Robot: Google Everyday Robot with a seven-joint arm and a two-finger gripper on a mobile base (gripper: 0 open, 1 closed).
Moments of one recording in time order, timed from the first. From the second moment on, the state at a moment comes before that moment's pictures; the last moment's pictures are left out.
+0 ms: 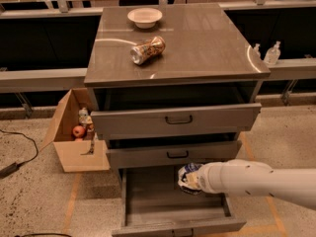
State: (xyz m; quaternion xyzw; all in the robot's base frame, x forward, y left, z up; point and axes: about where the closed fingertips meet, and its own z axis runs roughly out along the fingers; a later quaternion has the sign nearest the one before) arm 0.493 -0.128 0.542 -0.19 0.93 0.14 0.27
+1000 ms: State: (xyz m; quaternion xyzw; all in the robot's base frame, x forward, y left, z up) arm 0.493 -0.094 0.433 -0.23 0.92 0.16 0.28
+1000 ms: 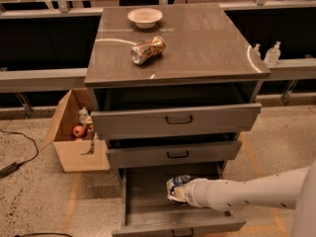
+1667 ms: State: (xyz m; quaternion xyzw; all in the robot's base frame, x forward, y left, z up) arm 0.506 -0.096 0.345 -0.21 0.93 0.16 0.26
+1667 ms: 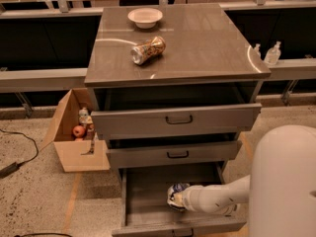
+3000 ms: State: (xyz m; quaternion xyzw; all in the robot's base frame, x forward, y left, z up) arm 0.565 -0.115 0.251 -0.18 0.93 0.16 0.27
